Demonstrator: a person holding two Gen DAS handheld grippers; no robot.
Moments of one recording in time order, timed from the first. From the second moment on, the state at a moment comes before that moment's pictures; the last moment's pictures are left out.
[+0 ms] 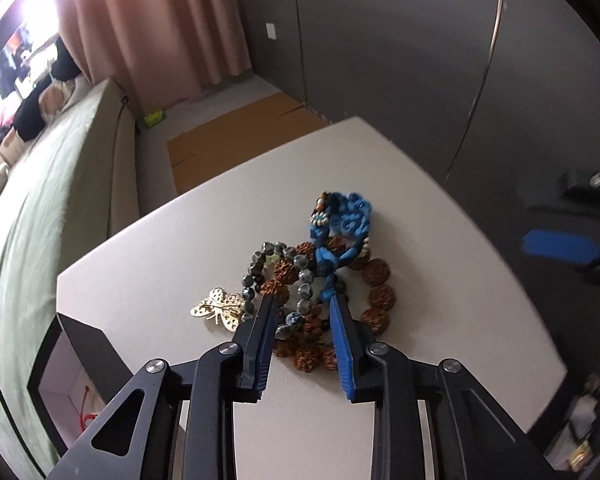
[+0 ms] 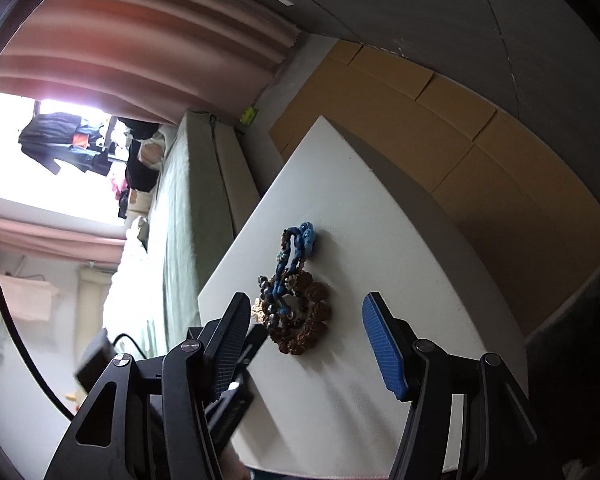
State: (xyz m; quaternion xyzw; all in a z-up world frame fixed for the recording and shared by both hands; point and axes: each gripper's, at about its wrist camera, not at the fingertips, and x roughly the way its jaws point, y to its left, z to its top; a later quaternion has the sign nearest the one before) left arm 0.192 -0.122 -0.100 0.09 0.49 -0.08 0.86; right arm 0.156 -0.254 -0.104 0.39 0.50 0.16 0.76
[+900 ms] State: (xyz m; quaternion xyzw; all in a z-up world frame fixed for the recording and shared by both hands) left arm 0.154 -0.041 -0.071 -0.09 0.44 -0.06 0.89; right arm 0.173 -0.218 -0.111 0.37 0.49 0.19 0.77
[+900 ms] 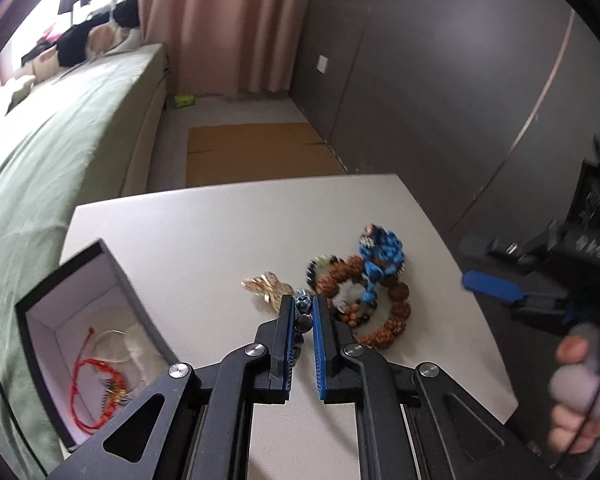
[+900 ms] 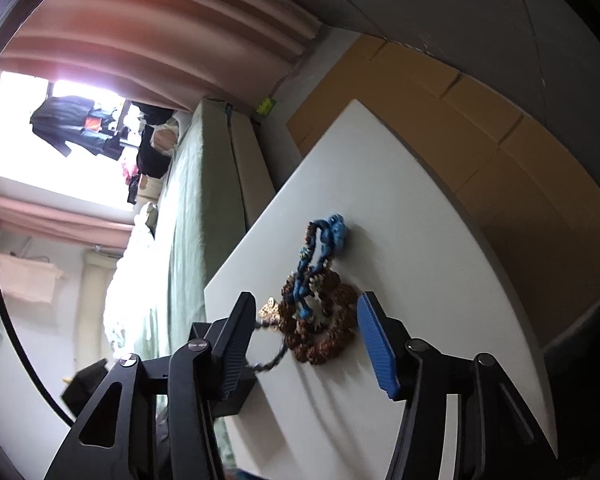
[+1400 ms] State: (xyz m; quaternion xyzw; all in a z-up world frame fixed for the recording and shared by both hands) left arm 0.124 0.032 -0.030 -0.17 0.37 -0.03 0.91; right arm 0.208 -0.181 -0.137 0.31 0.50 0.17 0.79
